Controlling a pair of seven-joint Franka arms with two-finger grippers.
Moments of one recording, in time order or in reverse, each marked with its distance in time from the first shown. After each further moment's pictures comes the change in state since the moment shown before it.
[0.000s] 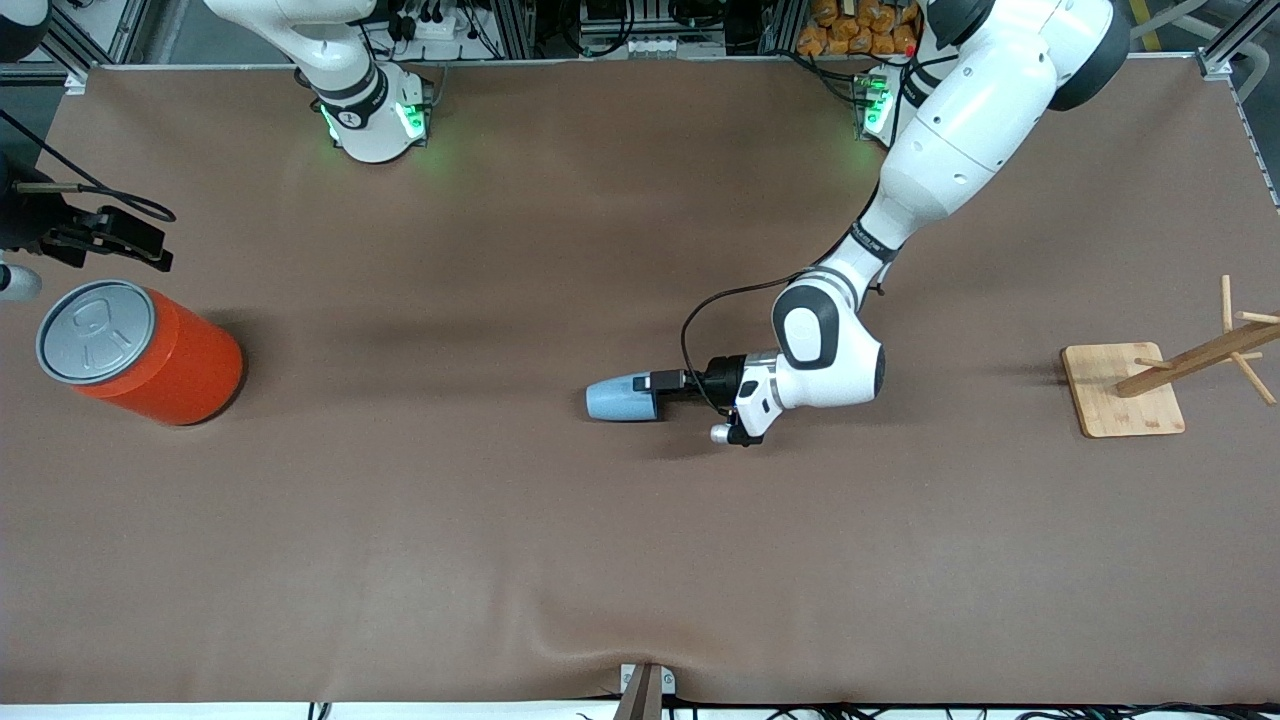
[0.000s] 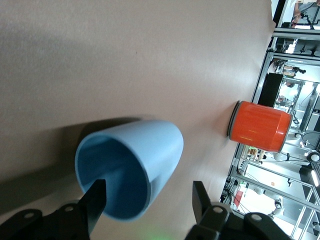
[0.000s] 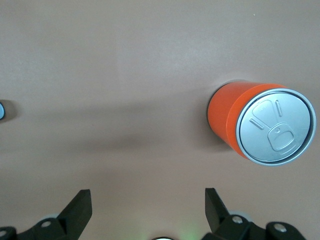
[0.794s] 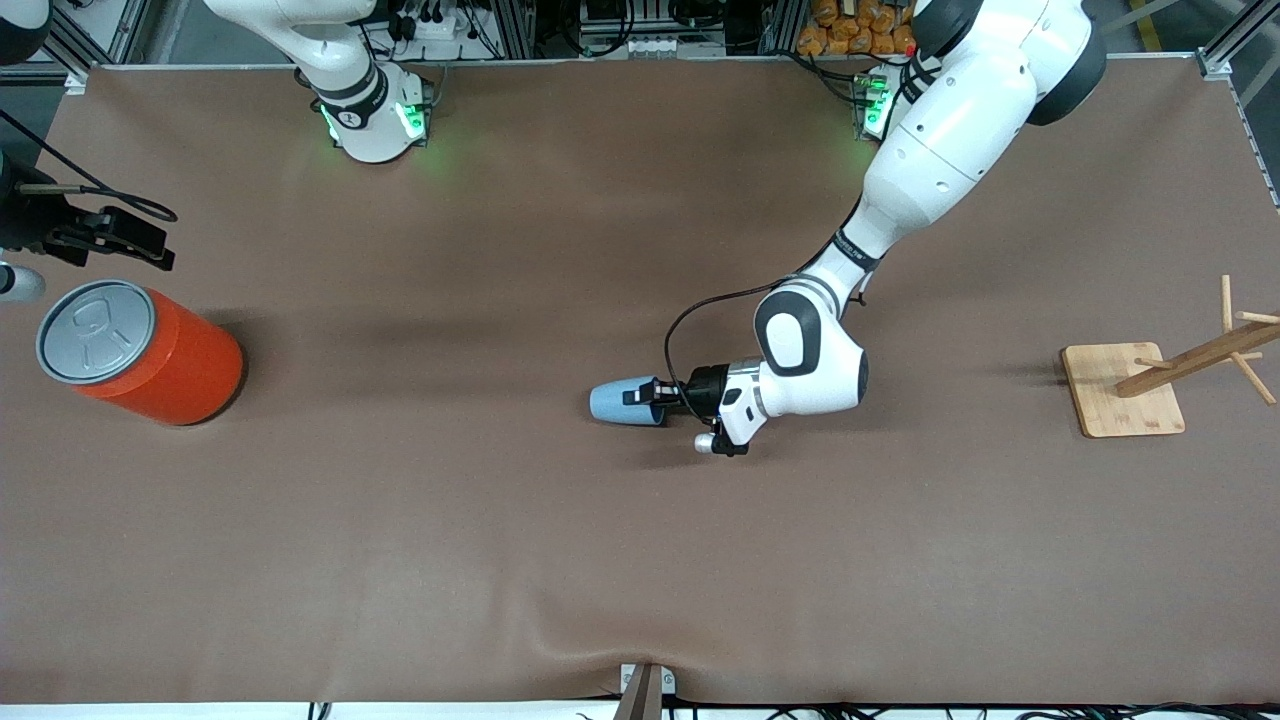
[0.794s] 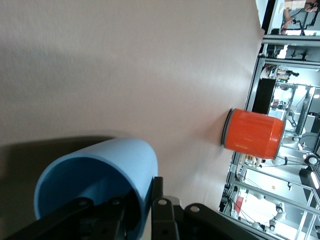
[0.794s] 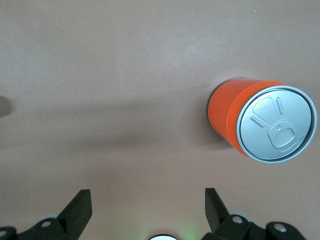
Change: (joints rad) left arm -0.034 0.035 0.007 0.089 -0.003 0.036 0.000; right arm 0.000 0.003 0.000 0.000 0.000 -0.009 0.000
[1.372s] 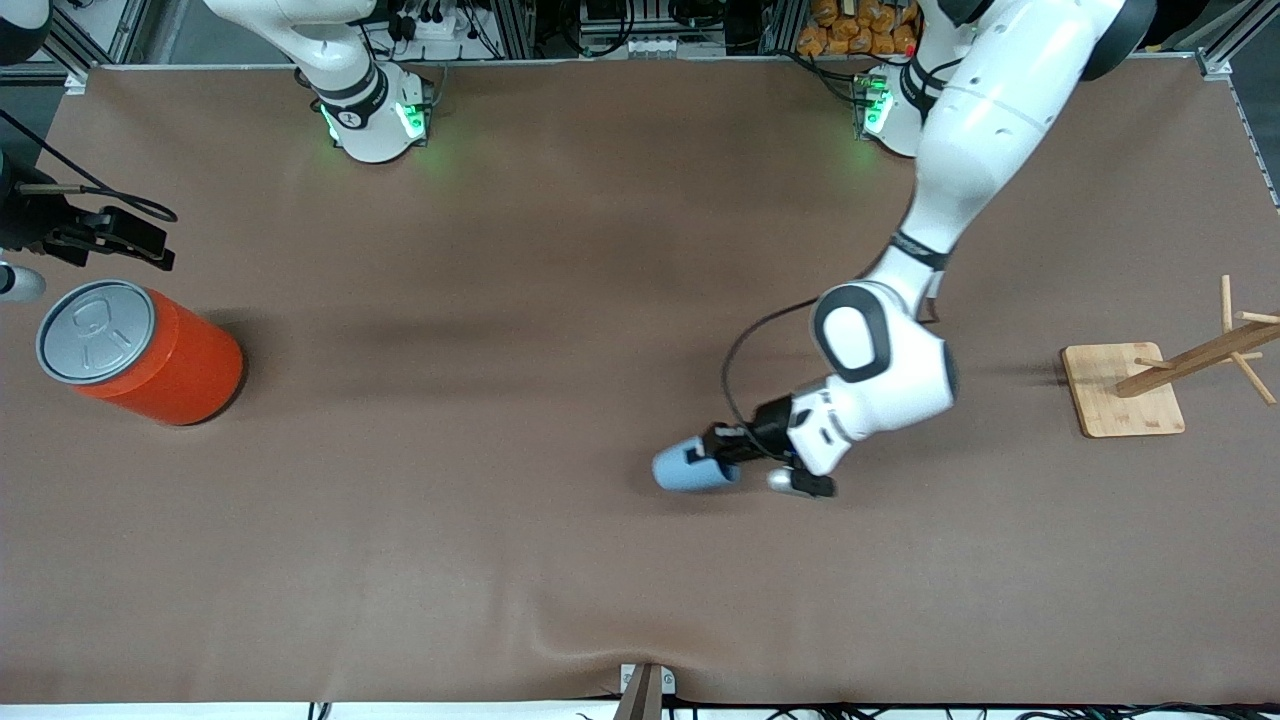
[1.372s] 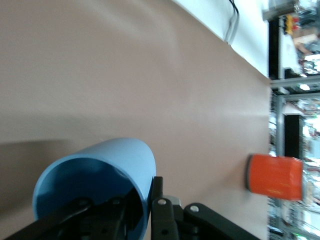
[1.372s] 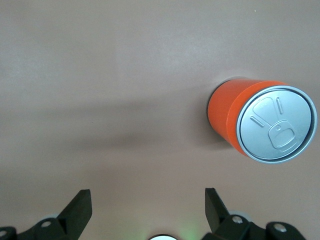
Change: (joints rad) left arm 0.037 -0.173 0.136 -0.002 0.223 0.079 -0.102; right arm 0.000 0.000 0.000 0.000 0.000 0.000 0.000
